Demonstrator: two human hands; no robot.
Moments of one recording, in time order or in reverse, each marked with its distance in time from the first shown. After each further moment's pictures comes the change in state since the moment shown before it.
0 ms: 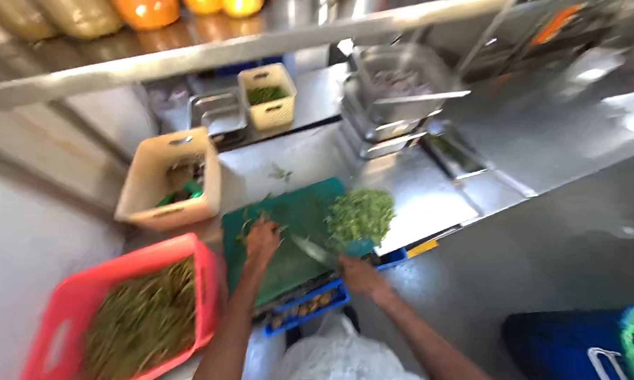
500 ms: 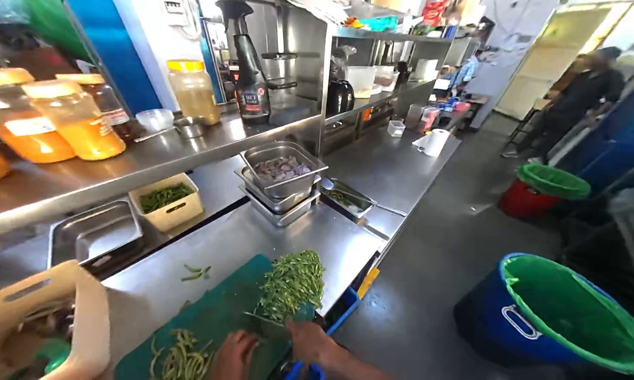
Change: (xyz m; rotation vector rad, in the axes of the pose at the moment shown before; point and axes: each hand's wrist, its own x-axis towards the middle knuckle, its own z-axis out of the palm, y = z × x) left_hand -0.013 0.036 0.064 -0.102 -0.026 0.649; right_hand 0.011 0.009 -0.012 0.126 0.103 0.099
